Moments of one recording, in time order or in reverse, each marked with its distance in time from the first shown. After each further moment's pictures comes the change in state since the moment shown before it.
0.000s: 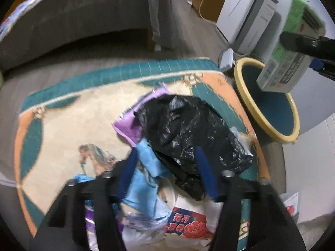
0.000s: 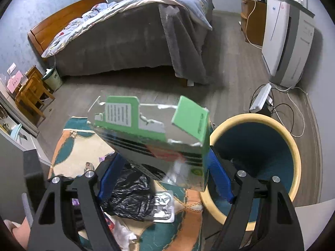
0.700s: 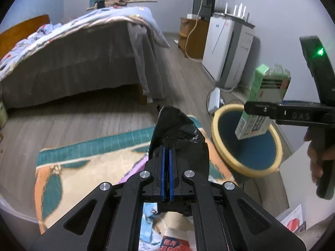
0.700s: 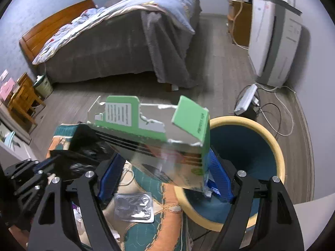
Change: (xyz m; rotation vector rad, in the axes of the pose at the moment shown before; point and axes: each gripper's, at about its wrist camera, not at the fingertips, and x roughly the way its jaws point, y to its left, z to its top) left arm -0.081 -0.037 0.040 0.117 -0.312 0.020; right arm -0.019 -0.038 0.004 0.070 -0.032 -0.084
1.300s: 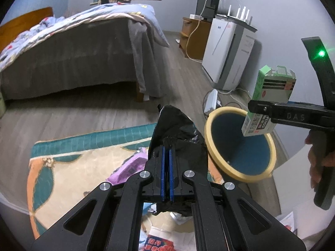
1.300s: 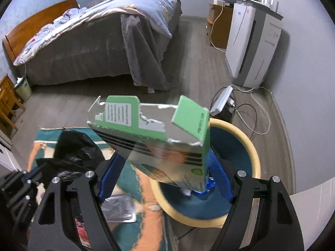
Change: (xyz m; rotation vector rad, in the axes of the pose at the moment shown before) left arm 0.004 -0.014 -0.001 -0.049 0.016 -0.016; right arm -0.005 -0.009 0.000 0.007 -0.001 -0.157
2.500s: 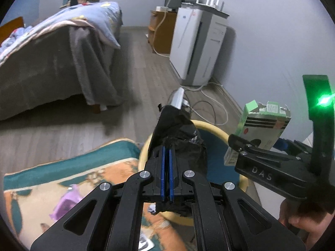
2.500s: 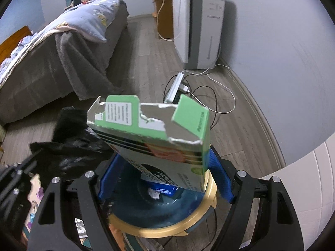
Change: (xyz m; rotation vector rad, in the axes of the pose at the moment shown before) left arm 0.080 -0.131 0.065 0.093 0.056 -0.151; right arm 0.018 -0.113 -0.019 0.286 -0.015 -0.181
